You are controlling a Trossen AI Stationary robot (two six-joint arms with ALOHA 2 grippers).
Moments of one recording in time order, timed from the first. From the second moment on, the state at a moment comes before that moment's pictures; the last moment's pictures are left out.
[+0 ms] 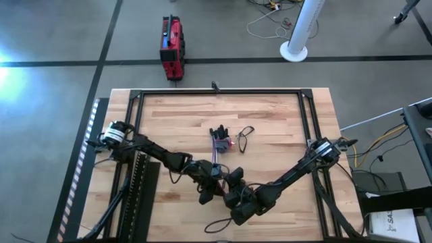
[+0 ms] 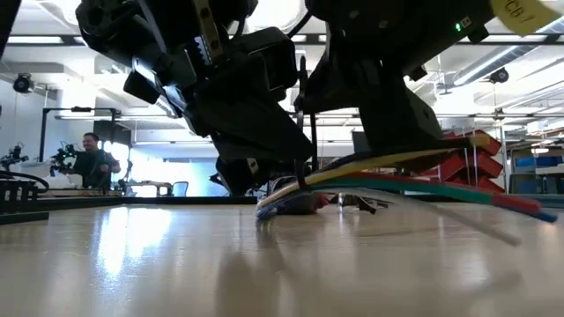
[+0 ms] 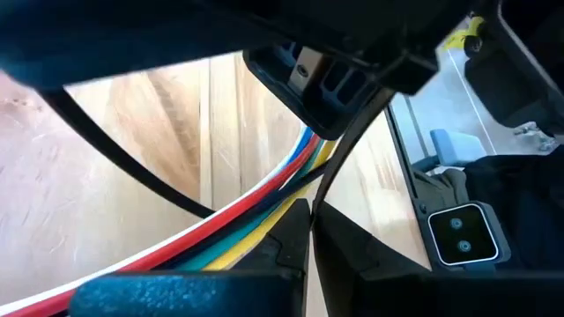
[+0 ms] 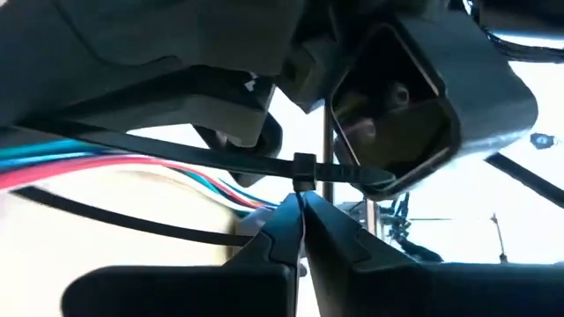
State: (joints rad) left arm -0.26 1.88 0.92 0.43 0.30 -0.57; right arm 0.58 2.13 1.34 -0.31 1.15 -0.33
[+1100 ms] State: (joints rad) left arm -0.22 1.88 0.92 0.43 0.33 -0.59; right arm 0.60 2.19 1.34 -0.30 1.17 -0.40
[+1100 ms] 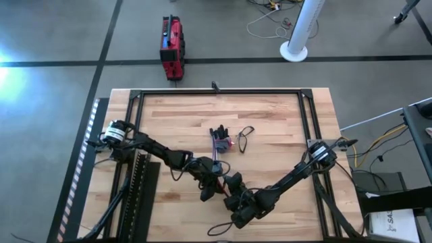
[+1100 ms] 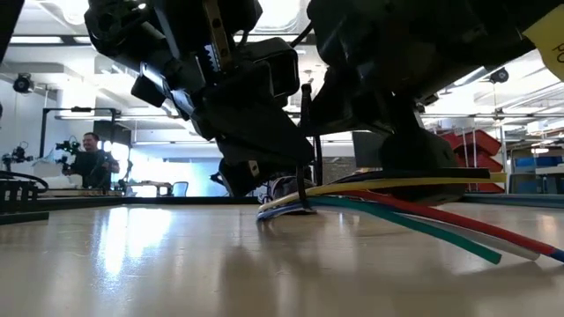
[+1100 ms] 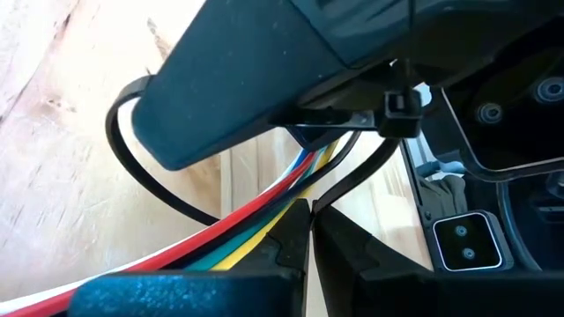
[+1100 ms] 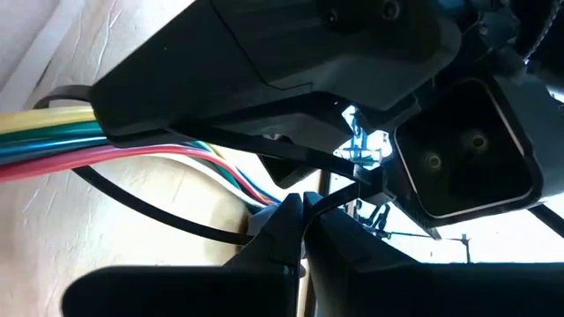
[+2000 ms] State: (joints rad) left arm -0.27 1.80 0.92 0.32 0.19 -0.52; right arm 0.60 2.19 1.34 -0.31 1.16 -0.28
